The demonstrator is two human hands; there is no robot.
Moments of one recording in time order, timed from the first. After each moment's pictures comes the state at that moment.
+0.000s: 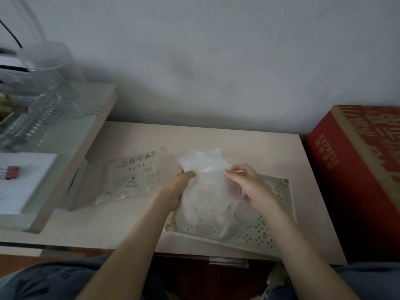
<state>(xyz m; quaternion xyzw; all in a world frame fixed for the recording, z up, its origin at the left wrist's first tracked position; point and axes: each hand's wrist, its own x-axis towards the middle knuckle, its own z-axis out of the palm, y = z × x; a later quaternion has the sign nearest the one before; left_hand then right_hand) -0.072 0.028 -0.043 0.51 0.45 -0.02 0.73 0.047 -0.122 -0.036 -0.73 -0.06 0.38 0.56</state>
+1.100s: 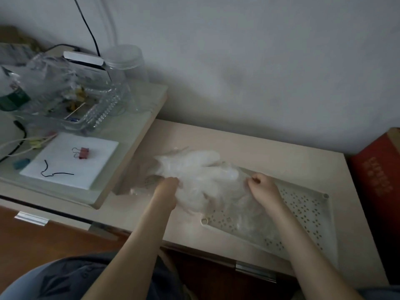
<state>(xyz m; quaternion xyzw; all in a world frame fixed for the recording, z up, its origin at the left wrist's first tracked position) -0.152 0.081 -0.025 0.33 0.63 0.19 0.68 0.025 -0.068 -0.057 -0.89 -0.19 0.25 0.35</state>
